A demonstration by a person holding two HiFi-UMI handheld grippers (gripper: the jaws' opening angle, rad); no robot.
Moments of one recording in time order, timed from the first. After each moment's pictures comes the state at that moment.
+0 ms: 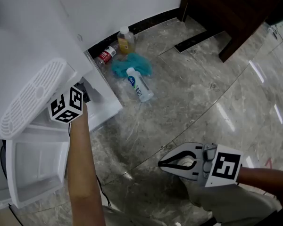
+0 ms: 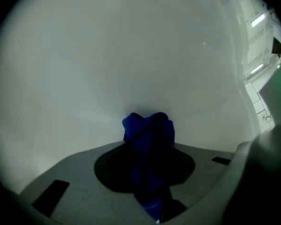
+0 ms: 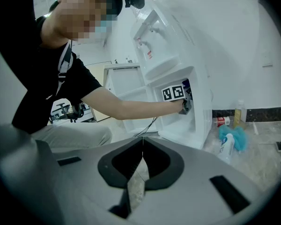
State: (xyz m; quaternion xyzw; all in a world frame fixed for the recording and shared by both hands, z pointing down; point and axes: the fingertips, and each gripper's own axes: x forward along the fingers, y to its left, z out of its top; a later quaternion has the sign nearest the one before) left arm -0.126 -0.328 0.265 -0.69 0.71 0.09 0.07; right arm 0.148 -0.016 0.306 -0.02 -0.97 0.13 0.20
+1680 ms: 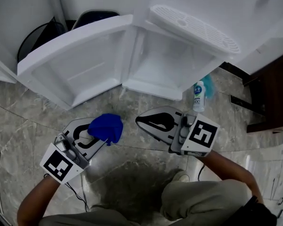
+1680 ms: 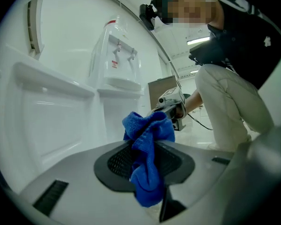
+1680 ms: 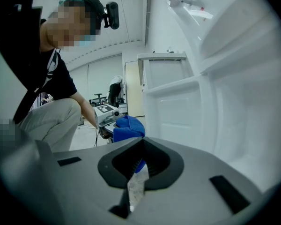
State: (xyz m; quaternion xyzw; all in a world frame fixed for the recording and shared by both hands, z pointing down) left arm -0.111 0.107 0.340 -0.81 0.57 -0.10 -0.02; right arm -0.079 0.054 0.314 -0.26 -0.96 0.02 0.13
